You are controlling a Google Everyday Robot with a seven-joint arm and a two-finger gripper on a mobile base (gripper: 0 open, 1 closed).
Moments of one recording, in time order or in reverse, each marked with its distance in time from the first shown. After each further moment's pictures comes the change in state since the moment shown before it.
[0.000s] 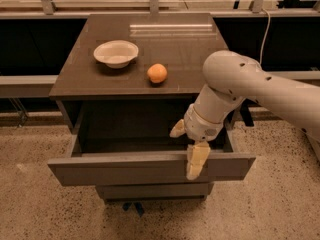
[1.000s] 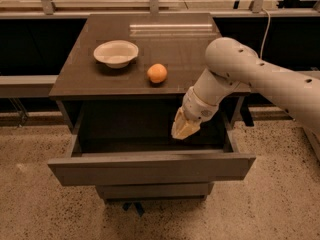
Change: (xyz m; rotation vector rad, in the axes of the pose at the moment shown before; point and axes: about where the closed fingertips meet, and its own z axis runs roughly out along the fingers) arm 0.009 -0.068 -0.013 0.062 -0.073 0.020
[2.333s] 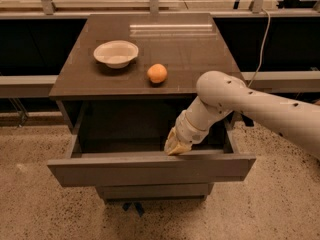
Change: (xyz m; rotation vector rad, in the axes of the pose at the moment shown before) arm 0.008 0.012 0.071 0.033 -0.020 -0.023
